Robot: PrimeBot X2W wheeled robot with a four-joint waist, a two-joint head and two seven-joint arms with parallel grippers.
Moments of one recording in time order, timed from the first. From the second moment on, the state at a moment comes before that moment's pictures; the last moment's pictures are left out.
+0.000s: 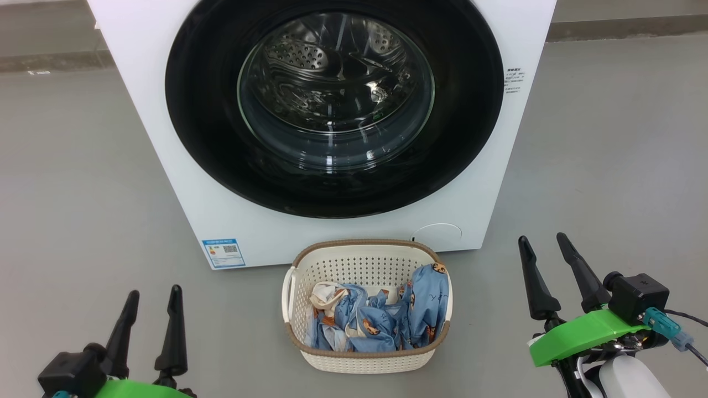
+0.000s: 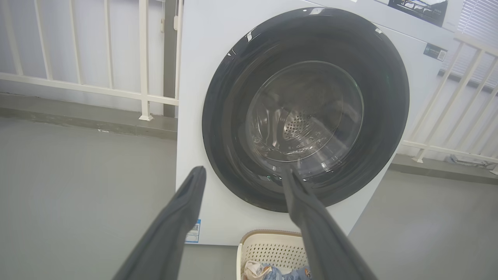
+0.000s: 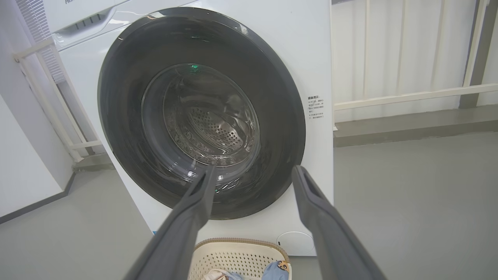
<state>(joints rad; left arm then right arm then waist) -0.07 0.26 -0.19 0.20 -0.57 -0.01 -0.25 -0.16 -0.09 0.11 0.33 0.36 0.13 -0.25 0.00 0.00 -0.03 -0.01</state>
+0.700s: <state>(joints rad) -0.07 0.27 -0.21 0.20 -0.56 0.01 -0.25 -0.16 -0.09 0.11 0.33 0.36 0.13 -0.25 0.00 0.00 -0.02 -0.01</state>
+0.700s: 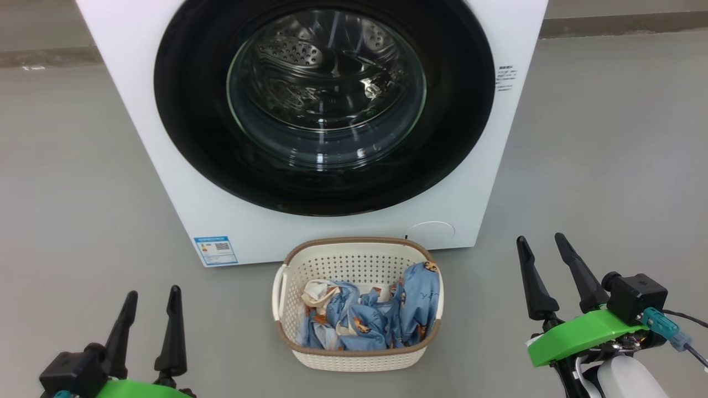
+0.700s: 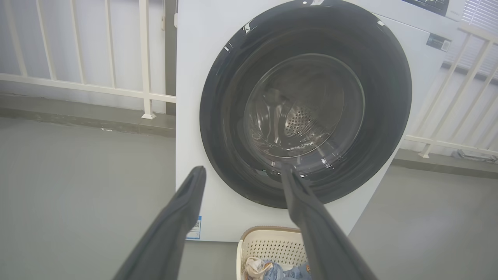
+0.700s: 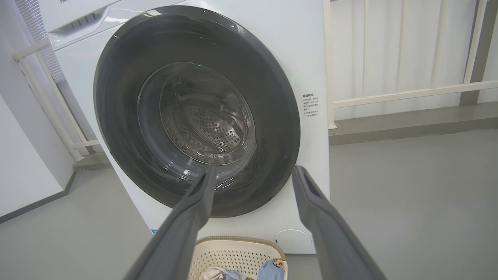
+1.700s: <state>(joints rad) -0.07 0.27 -0.22 0.20 -0.57 0.01 -0.25 -0.16 -0.08 0.10 0.33 0.36 0.13 -0.25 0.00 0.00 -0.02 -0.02</state>
